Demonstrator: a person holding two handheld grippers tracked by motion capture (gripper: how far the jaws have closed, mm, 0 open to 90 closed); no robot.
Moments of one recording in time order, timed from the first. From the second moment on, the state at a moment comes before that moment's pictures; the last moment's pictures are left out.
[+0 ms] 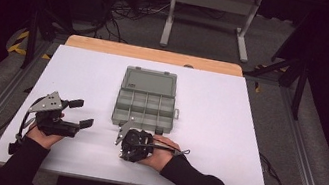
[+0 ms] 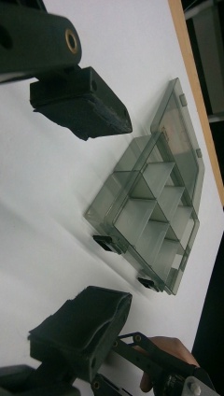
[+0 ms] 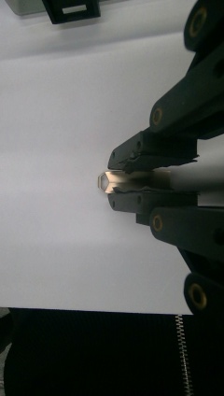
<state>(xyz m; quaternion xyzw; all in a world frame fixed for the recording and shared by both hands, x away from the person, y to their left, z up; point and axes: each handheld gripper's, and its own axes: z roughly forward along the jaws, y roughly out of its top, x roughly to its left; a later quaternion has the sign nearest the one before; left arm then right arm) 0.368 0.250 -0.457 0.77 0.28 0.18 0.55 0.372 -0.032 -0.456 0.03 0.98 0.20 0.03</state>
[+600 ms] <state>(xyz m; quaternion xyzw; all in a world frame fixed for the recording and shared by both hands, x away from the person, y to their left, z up) 0.368 0.250 -0.457 0.76 0.28 0.18 0.55 0.375 -0.043 -0.434 0.04 0.97 0.23 0.04</state>
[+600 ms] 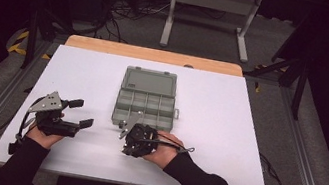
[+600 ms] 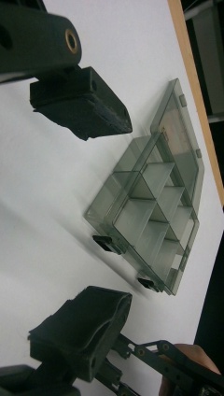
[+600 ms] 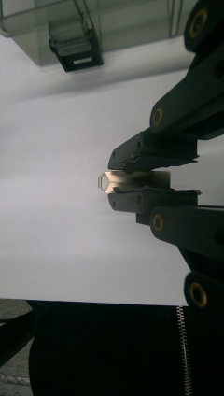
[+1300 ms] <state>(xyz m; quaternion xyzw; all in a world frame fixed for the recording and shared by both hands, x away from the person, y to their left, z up) 0.368 0.250 -0.457 0.76 0.28 0.17 0.55 0.390 -0.063 -0.403 0.04 0.96 0.26 0.07</state>
